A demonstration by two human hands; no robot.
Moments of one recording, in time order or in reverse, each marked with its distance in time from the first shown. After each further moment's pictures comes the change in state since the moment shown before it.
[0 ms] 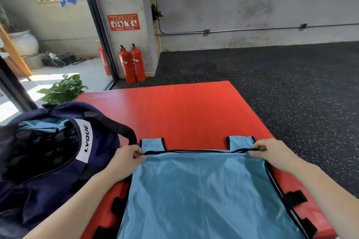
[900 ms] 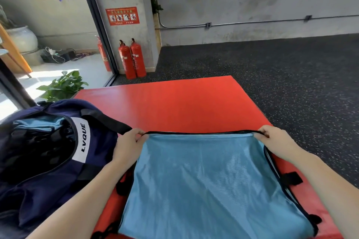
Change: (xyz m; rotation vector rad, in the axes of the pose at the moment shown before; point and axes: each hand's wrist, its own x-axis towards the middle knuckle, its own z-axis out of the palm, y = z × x) left_hand 0.030 0.018 0.006 -0.075 0.219 -0.018; right_hand 0.033 0.000 0.002 -0.032 0.161 0.047
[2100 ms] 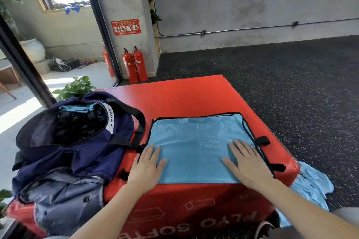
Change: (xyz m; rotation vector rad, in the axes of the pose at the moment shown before) left_hand -0.176 -0.023 0.005 0.518 -0.254 0.201; right_hand -0.204 -0.026 0.054 -0.440 -0.081 -0.166
